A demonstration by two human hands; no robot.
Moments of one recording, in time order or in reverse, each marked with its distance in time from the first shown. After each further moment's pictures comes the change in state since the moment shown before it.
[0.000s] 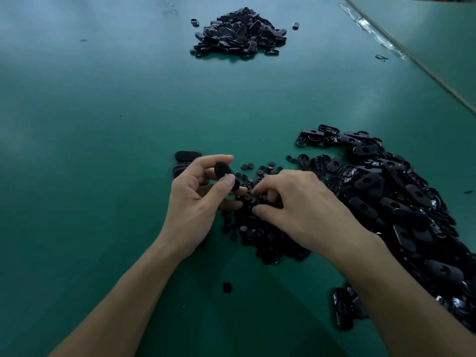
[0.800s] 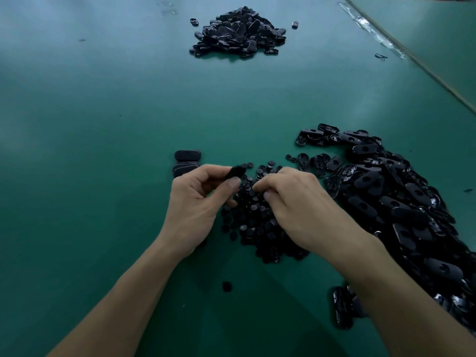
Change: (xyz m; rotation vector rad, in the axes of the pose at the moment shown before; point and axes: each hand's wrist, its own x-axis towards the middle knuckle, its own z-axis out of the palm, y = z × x) left_hand 0.002 -0.001 0.003 0.045 0.023 0.014; right_hand -0.002 -0.004 0.001 0.060 -0.003 0.066
